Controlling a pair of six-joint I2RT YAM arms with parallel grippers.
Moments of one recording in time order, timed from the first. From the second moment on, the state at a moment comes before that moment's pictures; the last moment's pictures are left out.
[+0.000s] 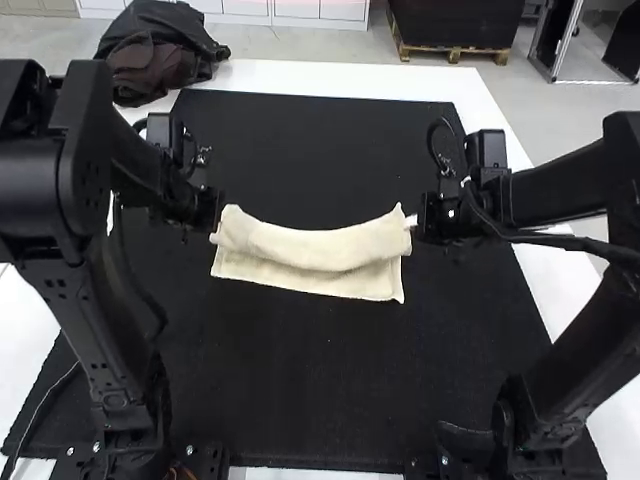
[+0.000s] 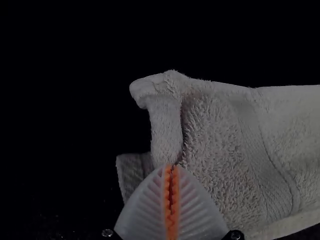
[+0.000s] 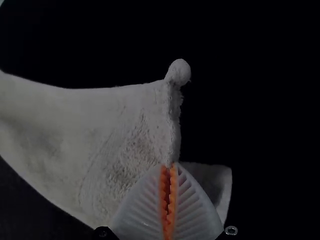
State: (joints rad) left arm 0.14 1.51 0.68 -0.01 0.34 0.20; right arm 0.13 1.43 0.62 0.02 -0.45 0.13
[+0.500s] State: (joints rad) left arm 0.19 1.47 0.53 0.17 0.34 0.22; right arm 0.13 1.43 0.50 0.11 -0.45 0.13
